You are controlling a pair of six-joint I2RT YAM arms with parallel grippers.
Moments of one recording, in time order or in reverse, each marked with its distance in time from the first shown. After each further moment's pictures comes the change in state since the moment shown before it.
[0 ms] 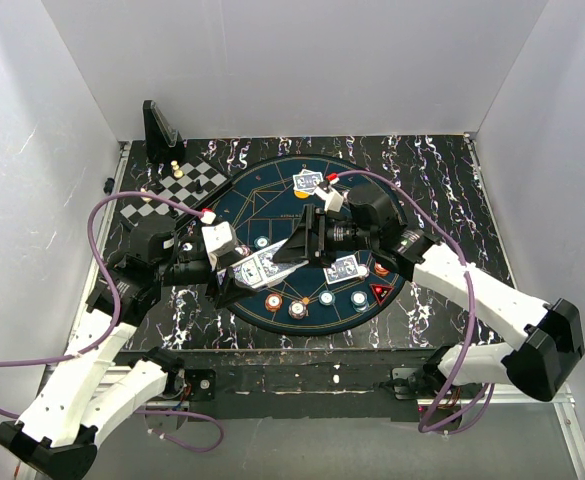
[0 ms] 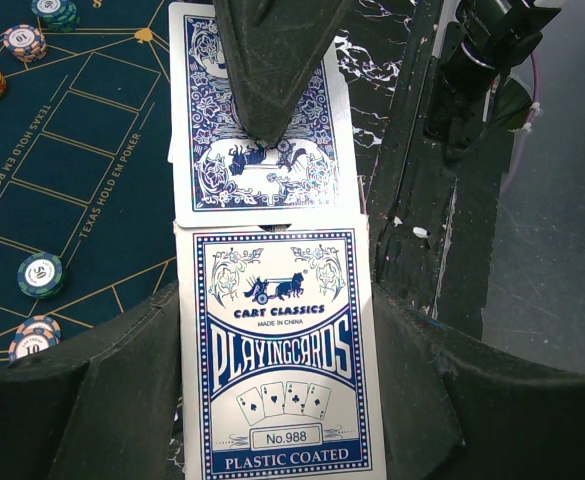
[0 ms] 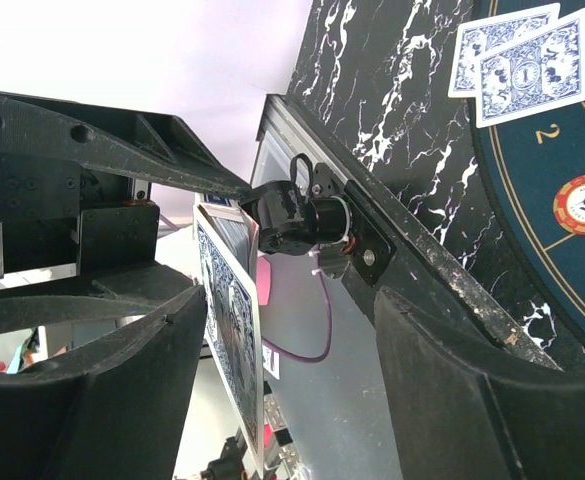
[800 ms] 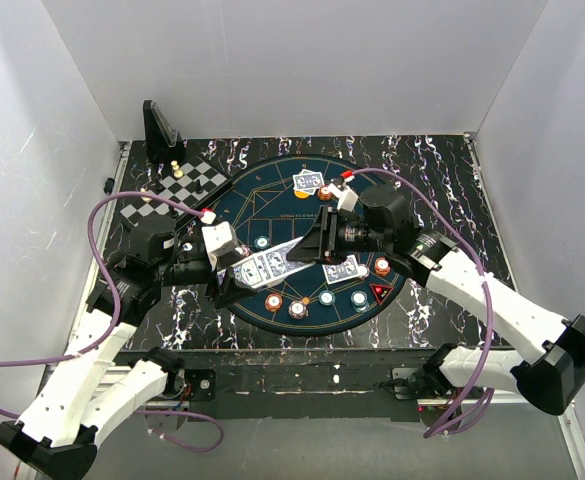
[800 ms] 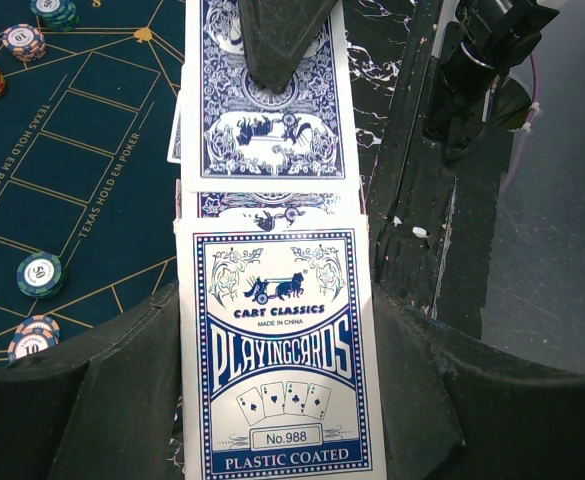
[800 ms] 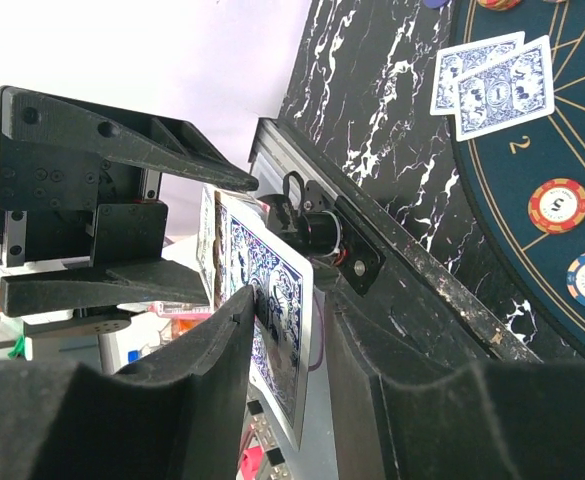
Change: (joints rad) left arm 0.000 0.000 0.000 0.000 0.000 -0.001; right arm -0.014 -0.083 -0.008 -0.050 0.066 -0.011
